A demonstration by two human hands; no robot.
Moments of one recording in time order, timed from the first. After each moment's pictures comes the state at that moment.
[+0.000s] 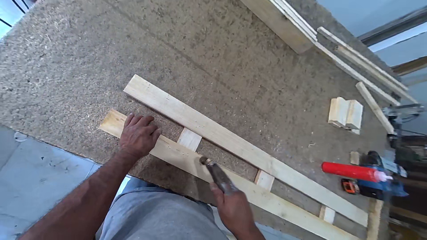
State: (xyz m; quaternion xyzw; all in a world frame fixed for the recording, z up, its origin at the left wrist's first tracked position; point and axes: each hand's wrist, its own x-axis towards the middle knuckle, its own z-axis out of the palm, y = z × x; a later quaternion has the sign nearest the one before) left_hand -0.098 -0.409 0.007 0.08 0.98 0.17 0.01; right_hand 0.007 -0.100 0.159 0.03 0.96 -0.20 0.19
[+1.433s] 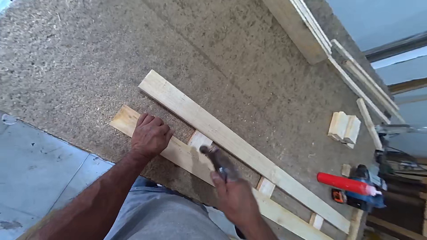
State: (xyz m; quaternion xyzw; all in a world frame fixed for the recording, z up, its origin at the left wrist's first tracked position) left_hand -0.096 -0.408 0.001 0.06 0.98 0.20 -0.03; right_hand -0.047 -0.164 0.190 0.00 0.96 -0.18 0.23
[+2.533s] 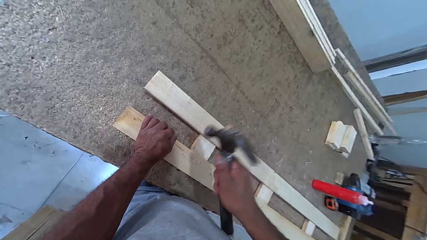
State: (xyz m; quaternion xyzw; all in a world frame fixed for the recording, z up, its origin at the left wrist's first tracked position) left_hand -0.098 -0.408 0.005 0.05 0.98 0.21 -0.02; right_hand -0.084 -0.189 0.183 0.09 0.89 -0.32 0.30
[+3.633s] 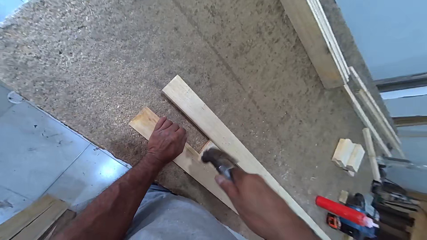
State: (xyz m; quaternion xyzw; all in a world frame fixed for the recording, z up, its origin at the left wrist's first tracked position) left_hand -0.097 -0.406 0.000 0.03 0.97 0.22 -0.04; right_hand -0.122 -0.232 0.248 -0.06 0.89 -0.04 0.44
